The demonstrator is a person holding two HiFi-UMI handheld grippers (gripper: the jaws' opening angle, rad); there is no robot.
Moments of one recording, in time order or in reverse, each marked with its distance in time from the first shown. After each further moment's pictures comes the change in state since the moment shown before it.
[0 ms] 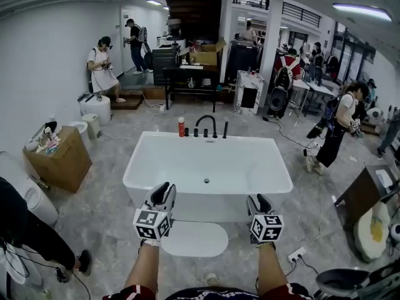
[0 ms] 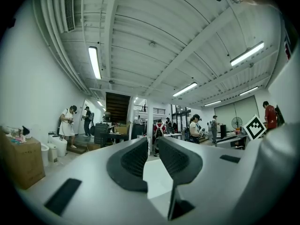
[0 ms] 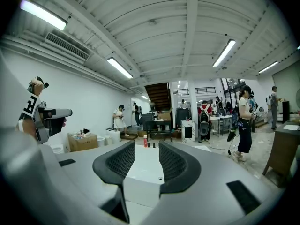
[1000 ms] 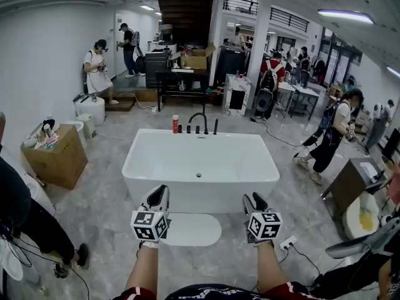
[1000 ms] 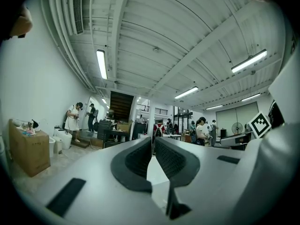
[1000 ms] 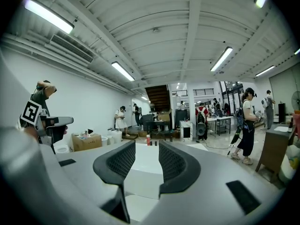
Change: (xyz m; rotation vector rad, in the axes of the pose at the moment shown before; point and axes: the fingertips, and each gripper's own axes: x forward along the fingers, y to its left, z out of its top) left arm -0.160 -0.048 0.009 -0.062 0.010 0.025; right arm -0.168 0.069 -0.004 0.004 -0.010 -0.015
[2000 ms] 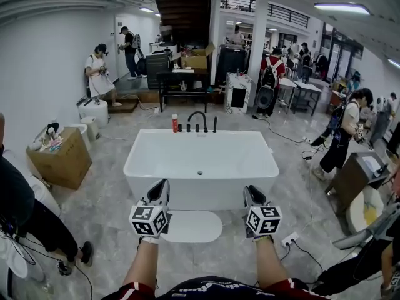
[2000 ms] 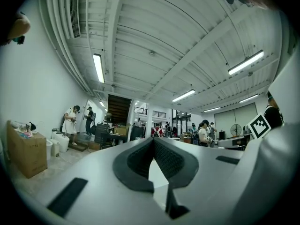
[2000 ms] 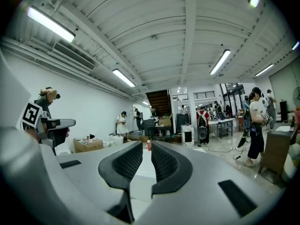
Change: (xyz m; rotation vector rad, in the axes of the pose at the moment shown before) left arm -0.003 -0.061 0.034 0.006 -0.039 -0.016; right arm -0.037 -0.023 0.033 0.009 -0.060 0.025
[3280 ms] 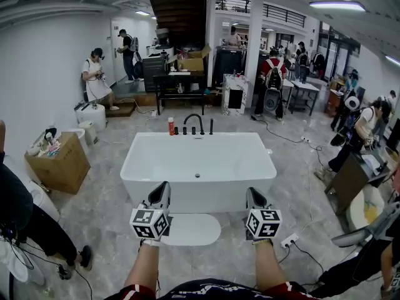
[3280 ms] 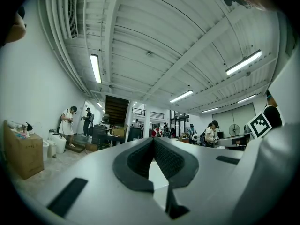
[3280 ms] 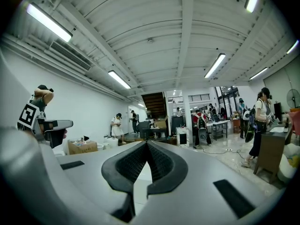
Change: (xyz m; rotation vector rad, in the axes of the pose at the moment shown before) left arm 0.021 -0.030 -0.003 0.009 -0.016 -0.021; right arm -0.011 -0.035 0.006 0.005 -0.029 -0.060
